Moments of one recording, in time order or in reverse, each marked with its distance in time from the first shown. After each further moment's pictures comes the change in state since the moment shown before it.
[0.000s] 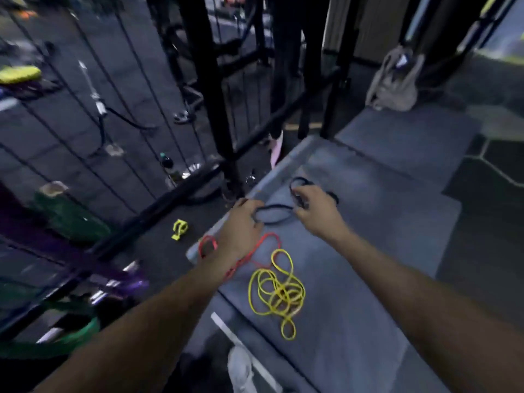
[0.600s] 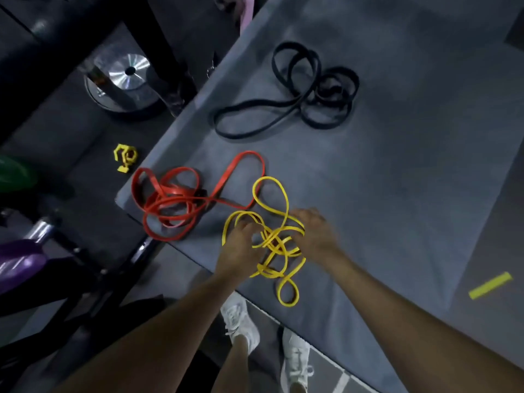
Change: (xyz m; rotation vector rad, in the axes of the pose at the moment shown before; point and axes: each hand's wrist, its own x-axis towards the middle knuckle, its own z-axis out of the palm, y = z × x) left_hand -0.028 -0.194 0.256 -0.010 -0.429 -0.264; right_hand -0.016 0.209 0.260 0.081 -0.327 0.417
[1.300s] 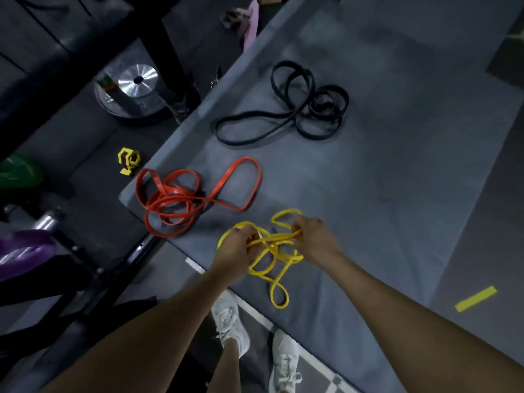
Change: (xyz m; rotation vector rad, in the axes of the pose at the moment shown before) left_hand -0.025 0.027 -0.016 0.000 -0.005 0.056; right_hand -0.024 -0.004 -0.026 -0.194 -0.001 0.025
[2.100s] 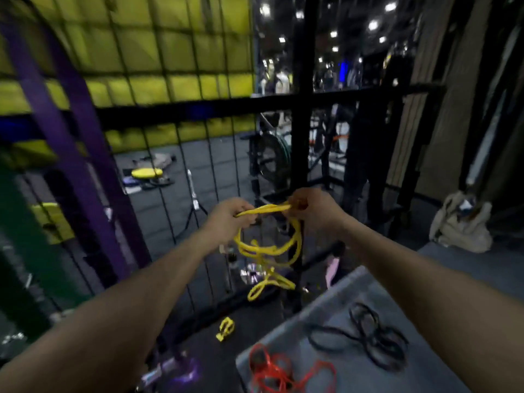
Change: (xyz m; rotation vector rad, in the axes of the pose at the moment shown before) left_hand -0.247 0.205 -0.479 -0.132 0.723 0.295; right_hand -0.240 -0.387 -0.364 0.052 0.417 -0.895
